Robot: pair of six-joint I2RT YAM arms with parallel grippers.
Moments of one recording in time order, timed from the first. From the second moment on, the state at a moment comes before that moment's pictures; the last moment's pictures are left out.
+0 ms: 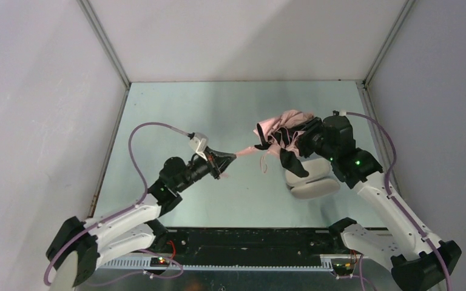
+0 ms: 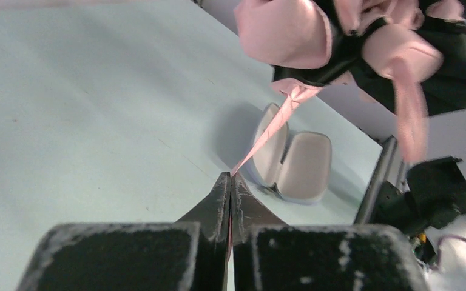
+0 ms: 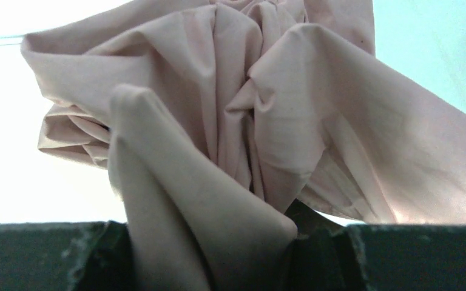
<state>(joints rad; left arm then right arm) -0.72 0.97 0.37 0.64 0.17 -0.38 0.47 0.97 0.96 -0.44 -0.08 1.38</state>
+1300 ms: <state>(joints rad) -0.77 0.96 0.50 0.46 0.26 -0.34 0.62 1.16 0.96 -0.51 0.01 1.49</state>
